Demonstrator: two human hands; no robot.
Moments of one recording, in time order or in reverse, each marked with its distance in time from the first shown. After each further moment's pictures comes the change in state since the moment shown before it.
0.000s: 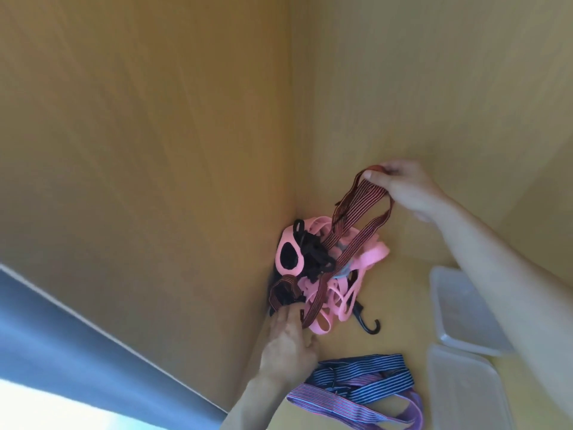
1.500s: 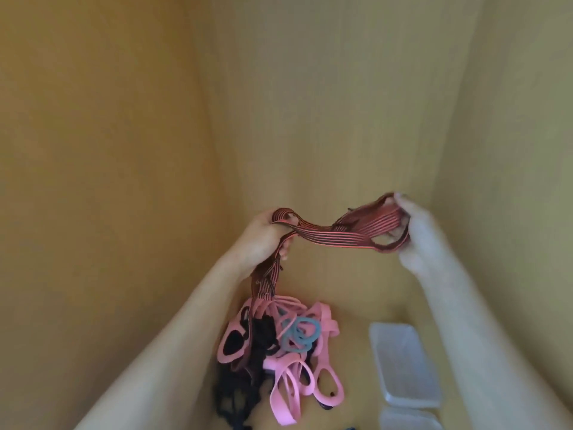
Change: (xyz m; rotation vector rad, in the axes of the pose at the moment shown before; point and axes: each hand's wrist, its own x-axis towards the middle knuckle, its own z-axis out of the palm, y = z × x) left_hand 0.149 0.229 -0.154 -0.648 -0.221 0.316; right_hand -0.061 -0.064 -0.119 0.674 0.380 0.078
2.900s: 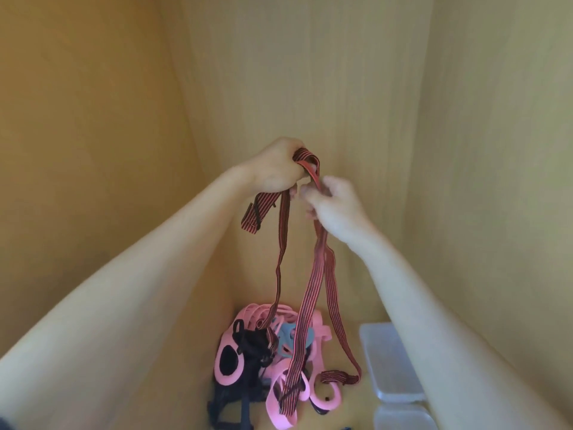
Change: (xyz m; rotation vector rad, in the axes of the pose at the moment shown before) left_hand 0.022 0.135 0.016 0.675 -0.112 0.266; right_hand -0.057 -0.016 0.088 -0.542 -0.222 -0.402
